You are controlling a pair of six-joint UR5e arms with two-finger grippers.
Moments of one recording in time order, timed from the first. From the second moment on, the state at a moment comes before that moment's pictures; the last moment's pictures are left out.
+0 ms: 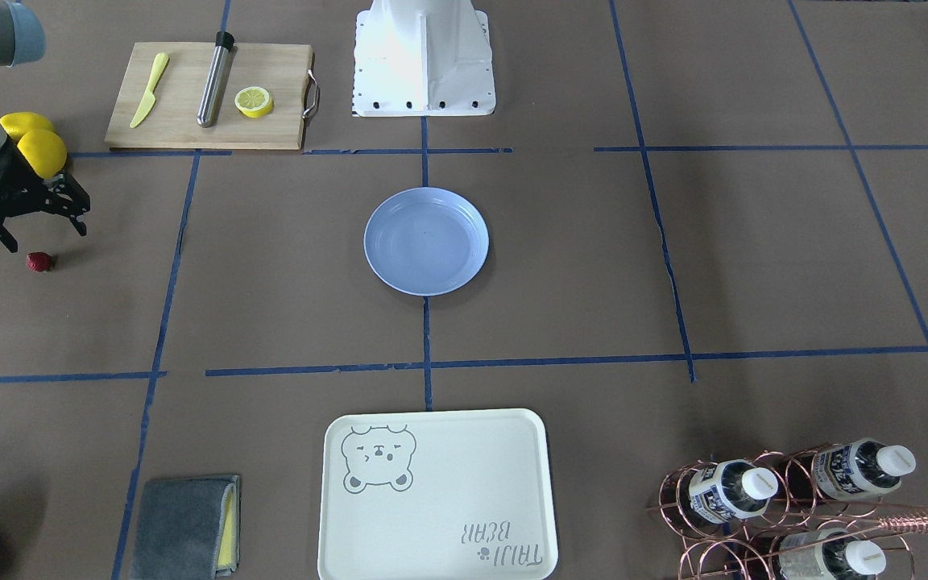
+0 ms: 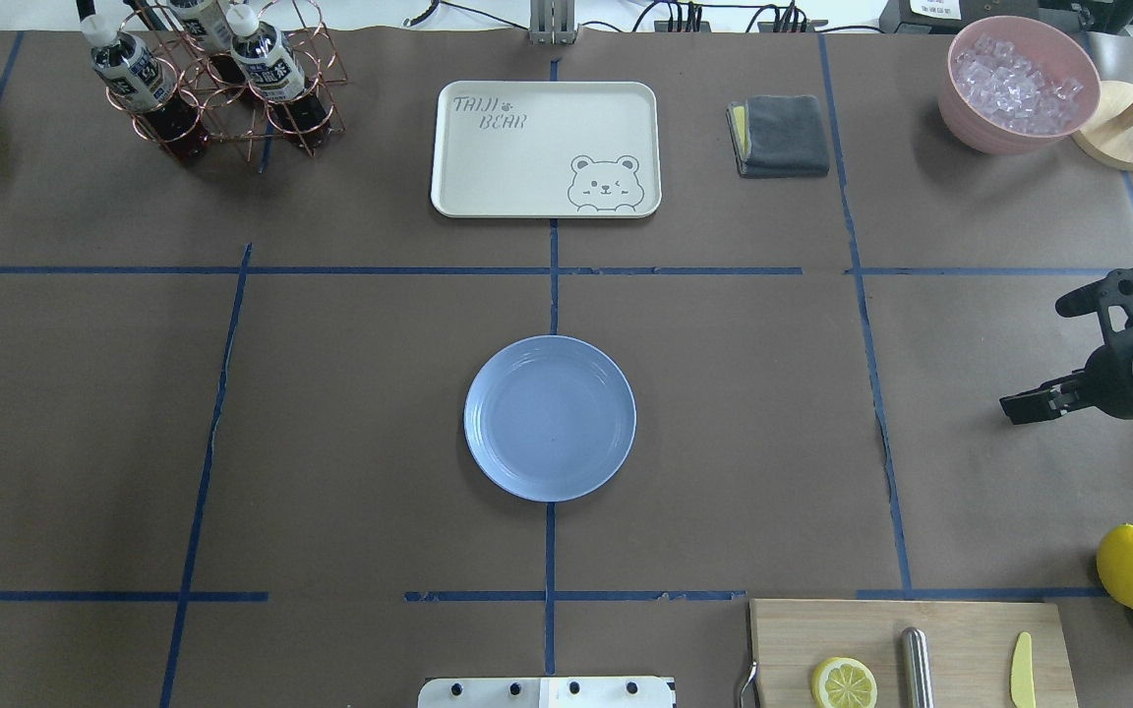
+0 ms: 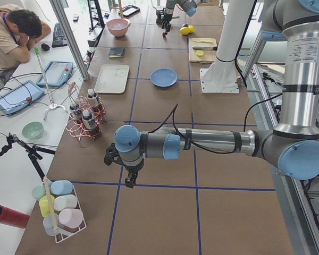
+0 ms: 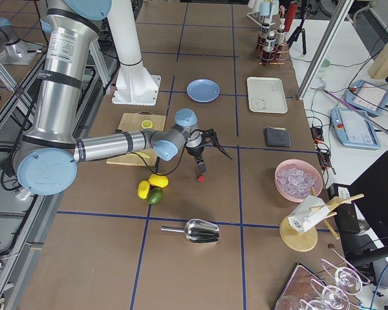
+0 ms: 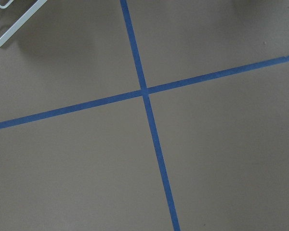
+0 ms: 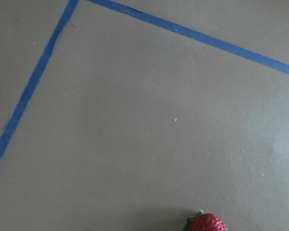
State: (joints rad) left arm -1.57 -1.56 -1.62 -1.57 -2.41 0.21; right arm 0.80 -1.81 1.86 -0.92 1.91 0.62
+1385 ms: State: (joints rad) left arm -1.57 -1.56 -1.64 -1.57 -2.41 0.21; right arm 0.80 -1.80 1.78 -0.91 1.84 0.57
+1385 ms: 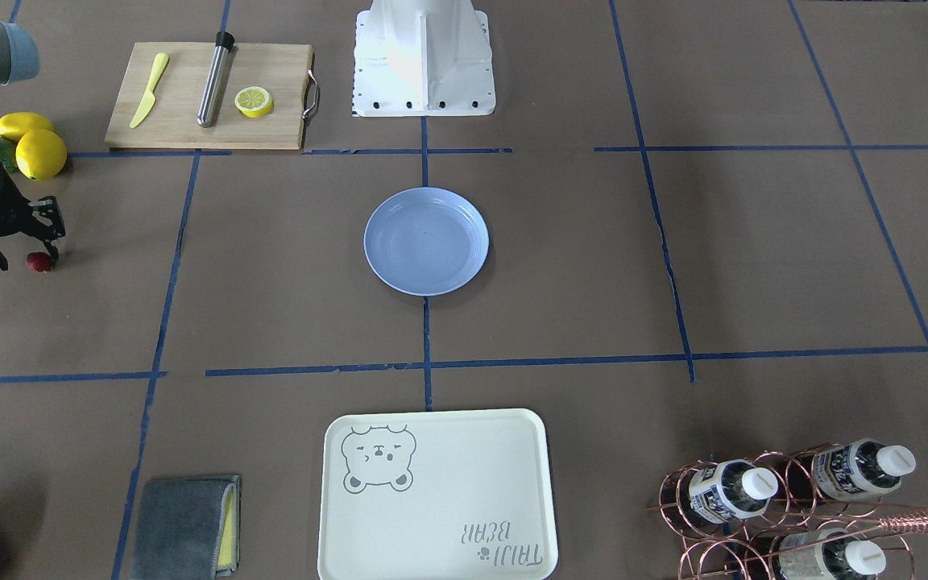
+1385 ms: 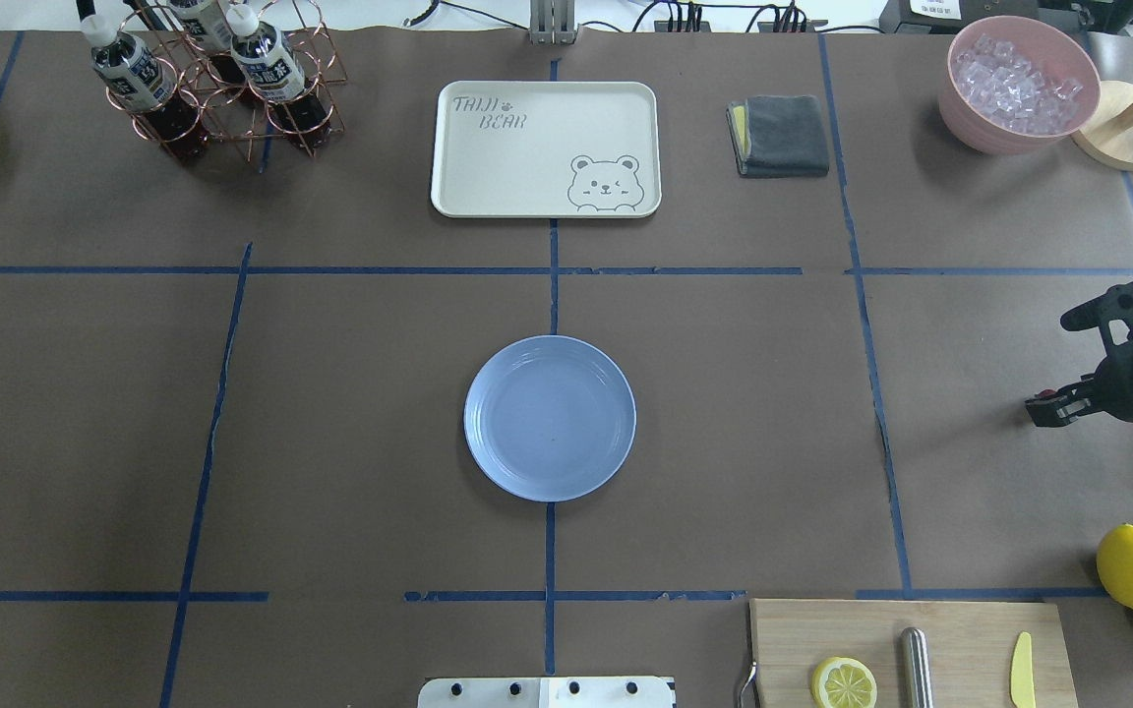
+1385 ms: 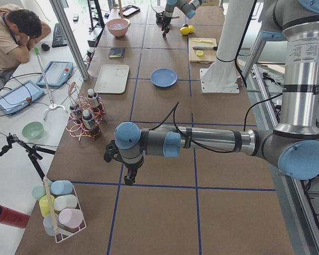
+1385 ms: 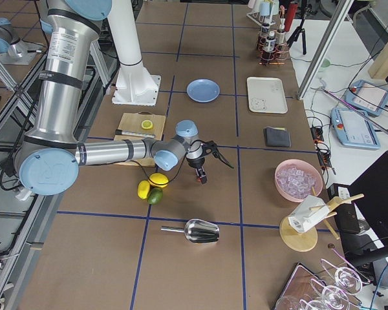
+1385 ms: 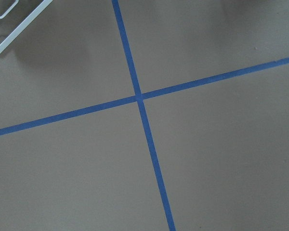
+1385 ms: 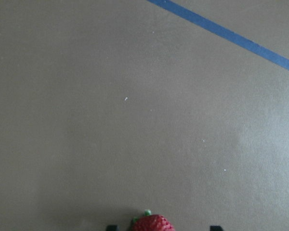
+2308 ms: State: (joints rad) left arm -1.57 -1.56 -1.64 -1.57 -2.41 0.21; right arm 0.80 -1.75 1.93 -0.97 1.90 0.69
